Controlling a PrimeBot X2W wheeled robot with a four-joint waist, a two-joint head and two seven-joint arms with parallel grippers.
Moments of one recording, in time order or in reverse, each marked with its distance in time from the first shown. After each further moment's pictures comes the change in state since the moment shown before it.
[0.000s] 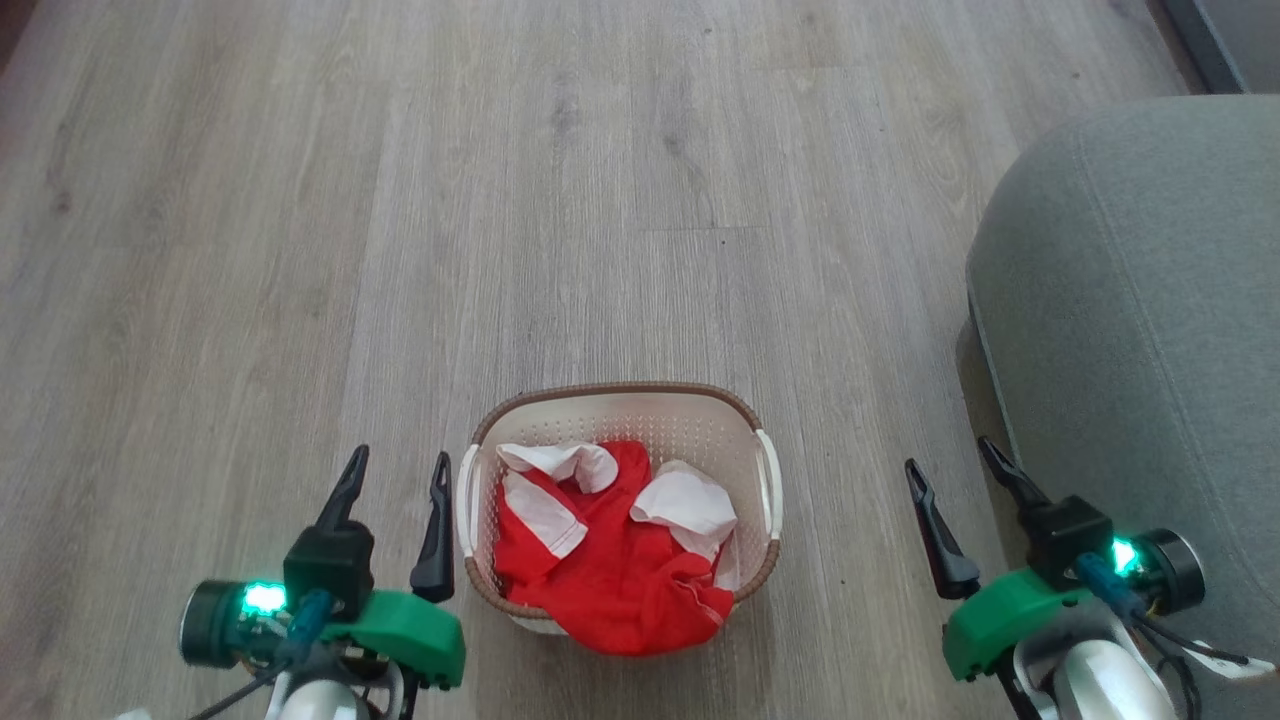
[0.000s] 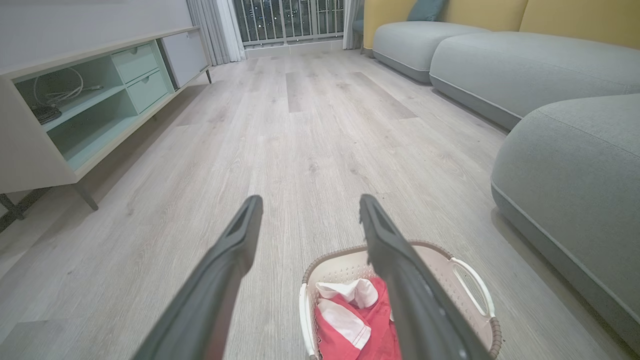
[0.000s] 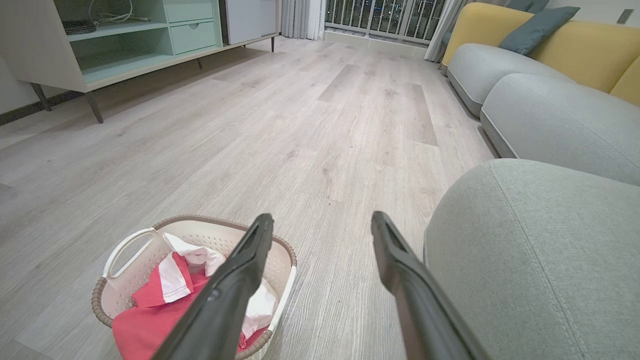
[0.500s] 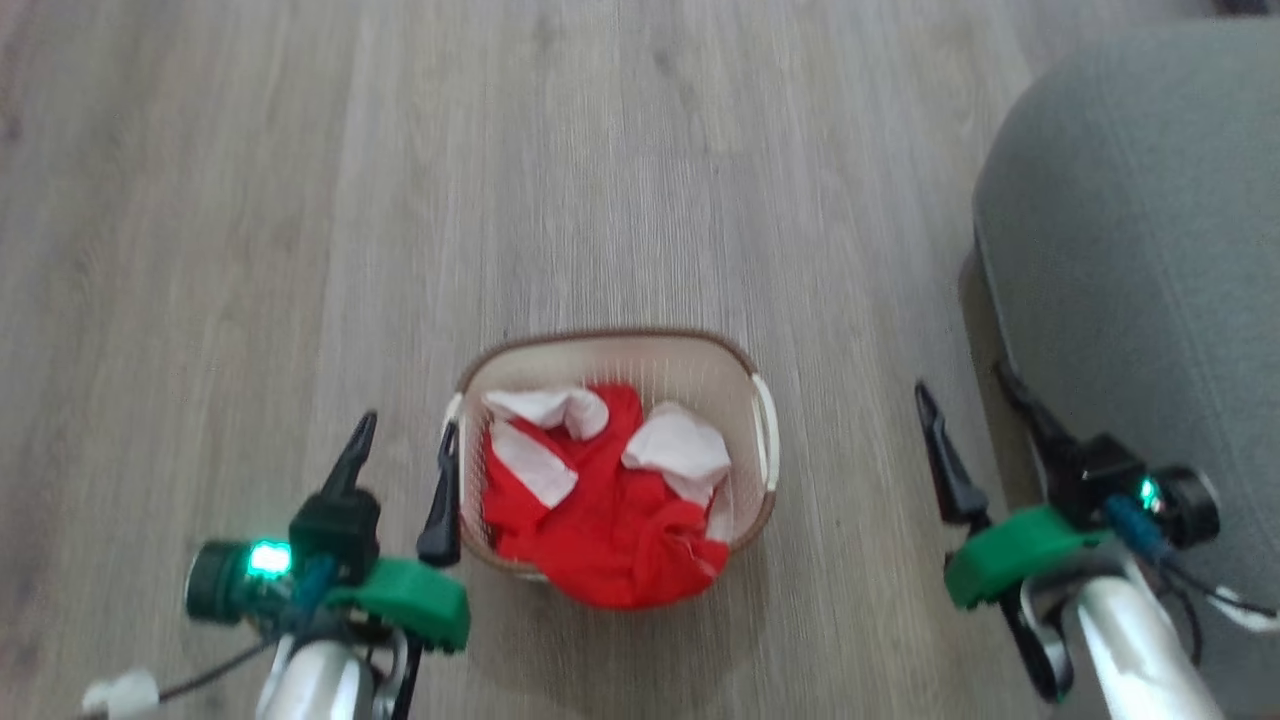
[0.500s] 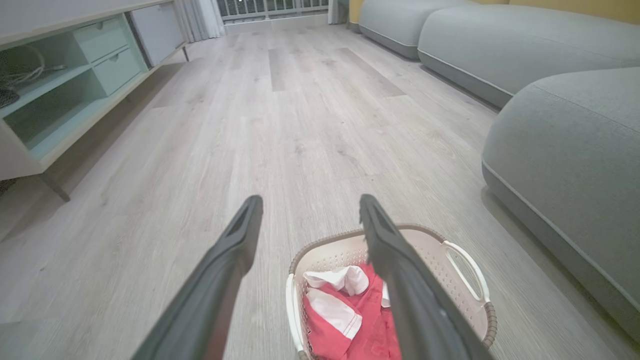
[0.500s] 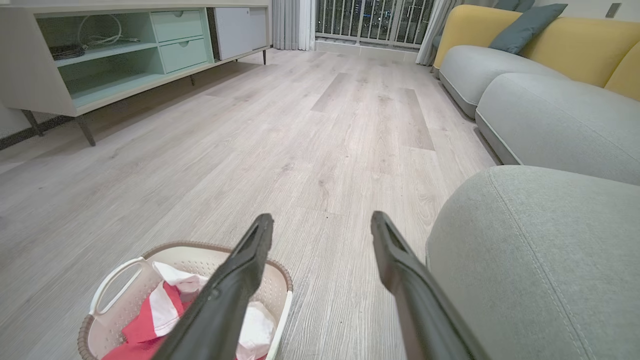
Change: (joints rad) left arm -0.045 0.000 -0.006 0.013 0.003 -0.020 0.000; right arm -0.064 0.008 -0.016 -0.054 0.035 0.000 0.000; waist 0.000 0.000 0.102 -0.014
